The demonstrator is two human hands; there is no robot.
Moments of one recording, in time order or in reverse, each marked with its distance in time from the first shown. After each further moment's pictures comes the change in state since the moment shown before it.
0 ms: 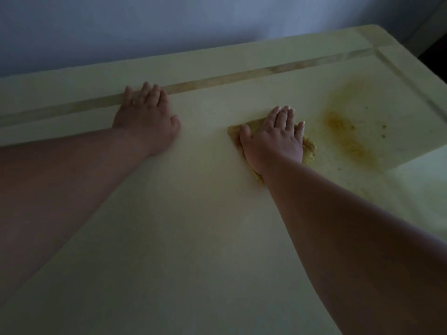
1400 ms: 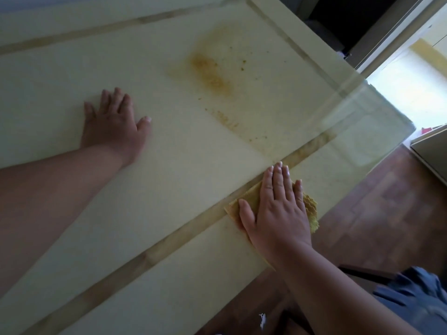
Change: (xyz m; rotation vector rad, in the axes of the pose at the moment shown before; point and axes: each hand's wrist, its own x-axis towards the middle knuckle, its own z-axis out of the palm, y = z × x) left_hand -0.137 0.224 0.012 -0.177 0.124 0.073; right_hand -0.294 0.318 -0.007 -0.043 -0.145 0.026
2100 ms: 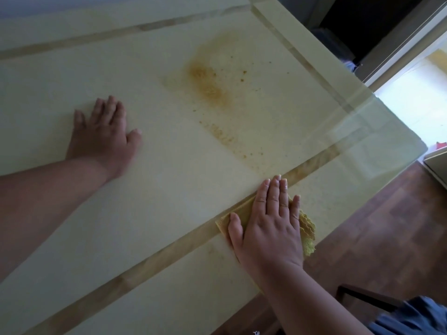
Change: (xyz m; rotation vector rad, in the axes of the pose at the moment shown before) left_hand 0.004 0.001 0.000 0.058 -0.026 -0.005; right_hand 0.020 0.003 0.006 0.089 0.070 -0.018
